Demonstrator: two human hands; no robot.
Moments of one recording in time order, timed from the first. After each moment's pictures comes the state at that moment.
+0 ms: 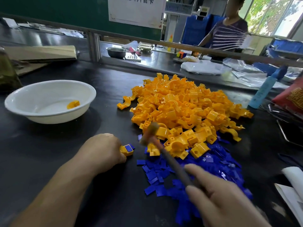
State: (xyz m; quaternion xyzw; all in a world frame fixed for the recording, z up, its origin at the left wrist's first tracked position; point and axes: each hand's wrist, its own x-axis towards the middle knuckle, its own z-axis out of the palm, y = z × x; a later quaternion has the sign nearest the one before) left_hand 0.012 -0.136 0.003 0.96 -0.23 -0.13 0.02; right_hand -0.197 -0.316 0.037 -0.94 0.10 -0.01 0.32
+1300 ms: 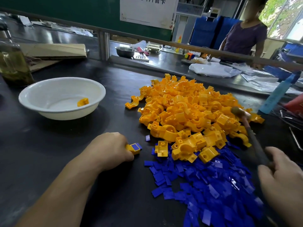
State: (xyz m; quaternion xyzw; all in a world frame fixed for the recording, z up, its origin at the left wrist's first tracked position) left_hand 0.018 -0.130 0.003 0.96 -0.20 -0.17 0.08; right_hand -0.189 -0.441 -0.010 -0.90 0.39 -0.19 0.11
